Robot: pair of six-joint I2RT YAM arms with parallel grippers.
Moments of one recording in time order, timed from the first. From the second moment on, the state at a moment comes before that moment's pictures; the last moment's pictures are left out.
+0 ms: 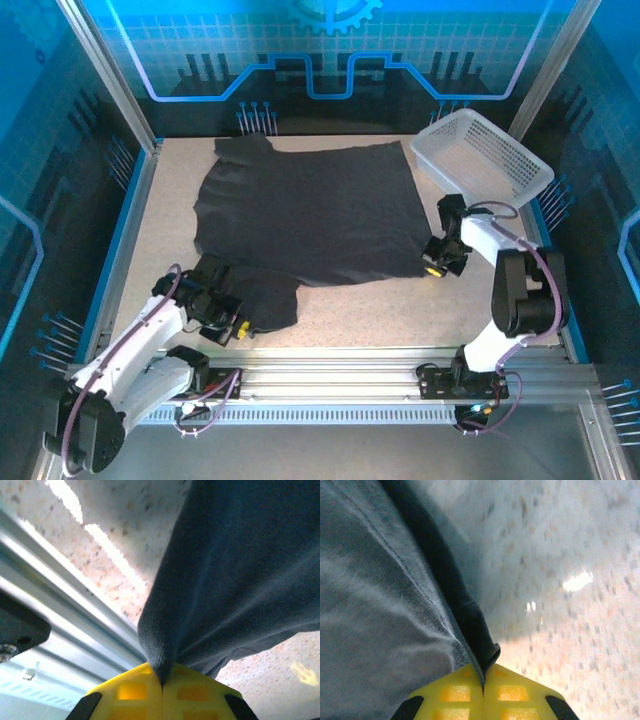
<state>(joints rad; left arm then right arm) -0.32 0.89 0.58 -1.11 0.36 -1.50 0.05 1.60 0.97 -0.87 -0.06 0.67</state>
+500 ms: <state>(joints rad) -0.34 1.00 0.80 -1.03 0.23 -1.54 0.08 1.49 1.05 -0.99 -0.06 0.70</state>
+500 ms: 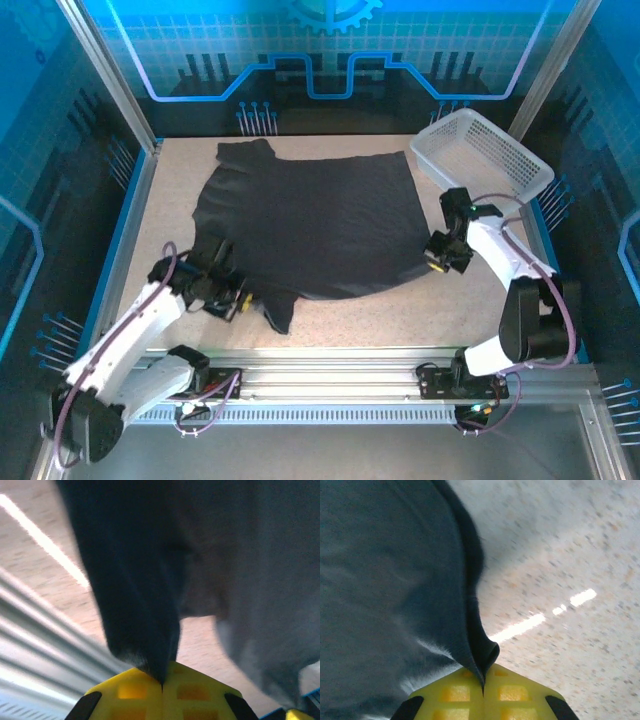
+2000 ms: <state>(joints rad) 0.11 1.69 1.35 -0.73 0.19 -1.16 0.08 2.10 1.80 -1.12 -0.02 0.80</state>
